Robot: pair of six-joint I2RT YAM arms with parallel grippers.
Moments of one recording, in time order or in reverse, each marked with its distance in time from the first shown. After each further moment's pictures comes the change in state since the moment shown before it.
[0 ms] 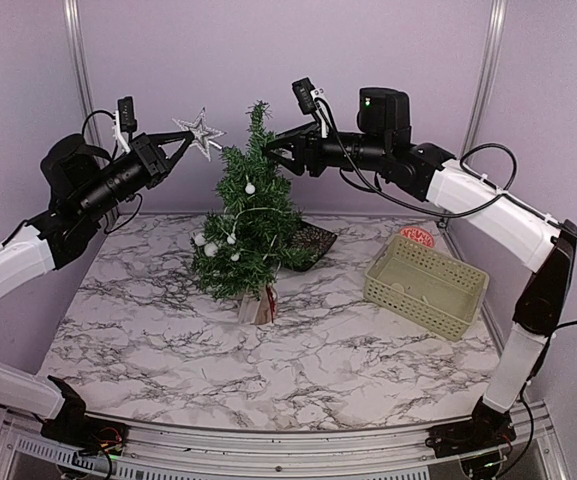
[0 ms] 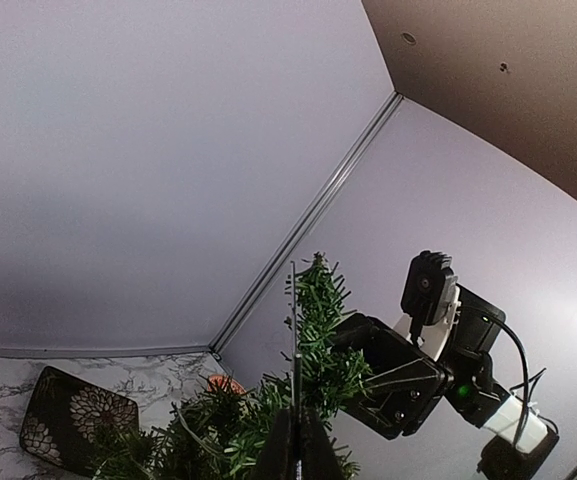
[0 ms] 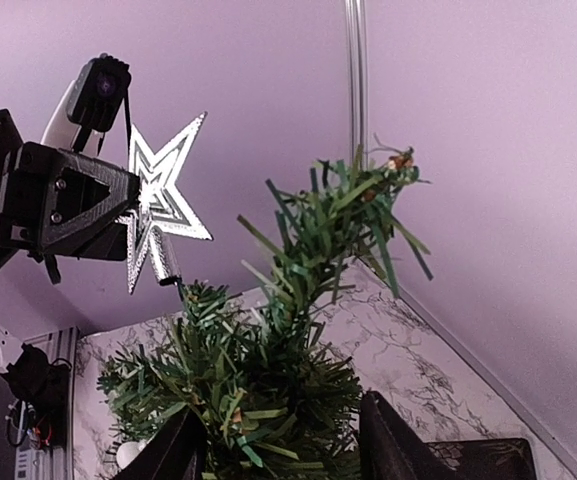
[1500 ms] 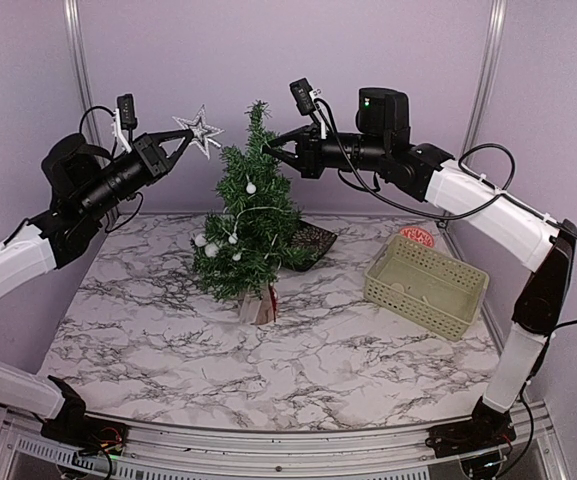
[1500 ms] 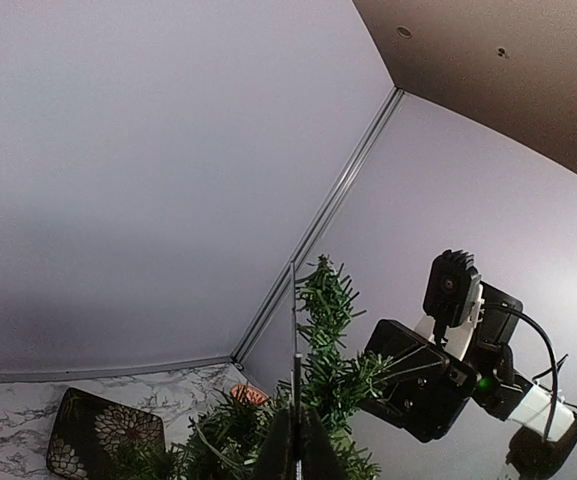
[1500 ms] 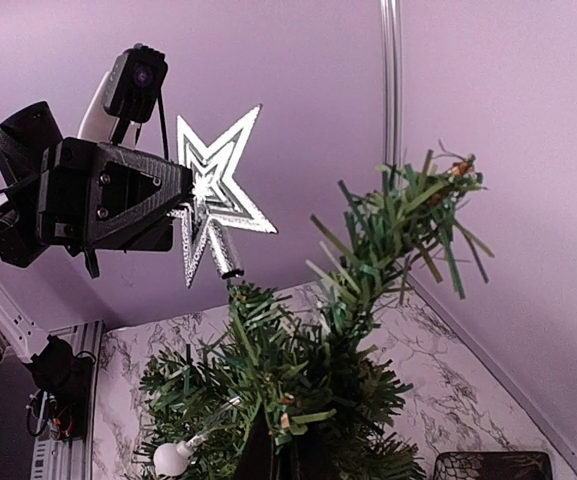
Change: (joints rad) left arm -0.001 0.006 0.003 0.015 -0.017 0.090; right arm 0.001 0.006 0.000 0.014 -0.078 -0.002
